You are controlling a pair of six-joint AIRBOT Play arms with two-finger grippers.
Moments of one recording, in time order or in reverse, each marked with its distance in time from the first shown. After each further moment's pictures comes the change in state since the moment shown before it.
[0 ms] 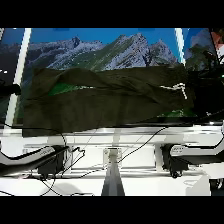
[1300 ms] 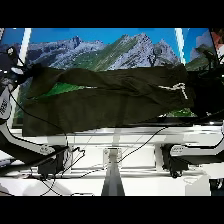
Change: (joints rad) left arm -0.194 -0.415 0.178 -0.747 0.512 0.326; right arm 0.000 0.000 0.000 0.035 -0.024 0.005
